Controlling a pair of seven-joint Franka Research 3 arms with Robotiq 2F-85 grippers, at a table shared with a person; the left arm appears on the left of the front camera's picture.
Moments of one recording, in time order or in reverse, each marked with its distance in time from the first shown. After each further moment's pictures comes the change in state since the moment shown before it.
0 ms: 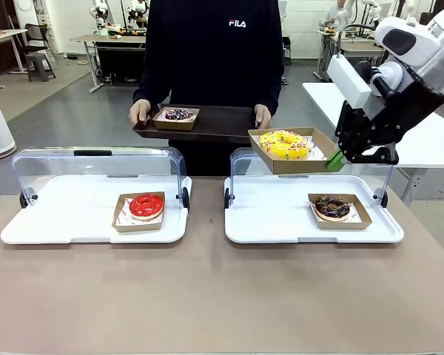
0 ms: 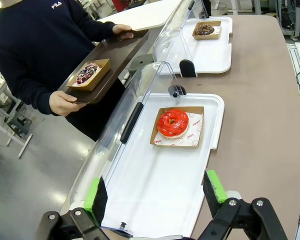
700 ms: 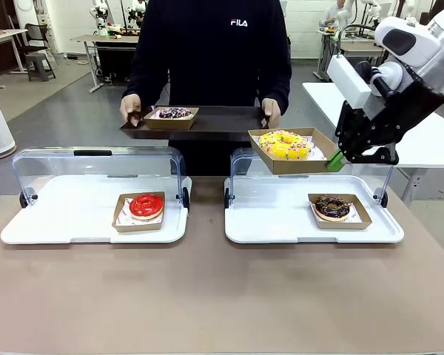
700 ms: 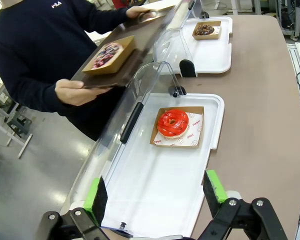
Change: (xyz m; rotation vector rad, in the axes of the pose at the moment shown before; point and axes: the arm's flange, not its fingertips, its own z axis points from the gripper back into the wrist) left arm 0.000 0.000 0.000 0.000 0.000 0.000; right arm 0.000 0.000 0.000 0.000 0.000 0.000
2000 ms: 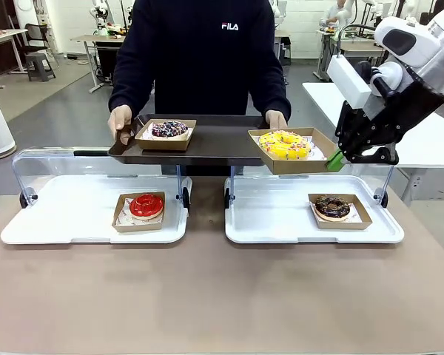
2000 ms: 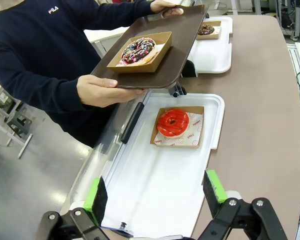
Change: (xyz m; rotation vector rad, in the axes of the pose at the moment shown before) left arm 0.000 0.000 0.000 0.000 0.000 0.000; right arm 0.000 0.000 0.000 0.000 0.000 0.000
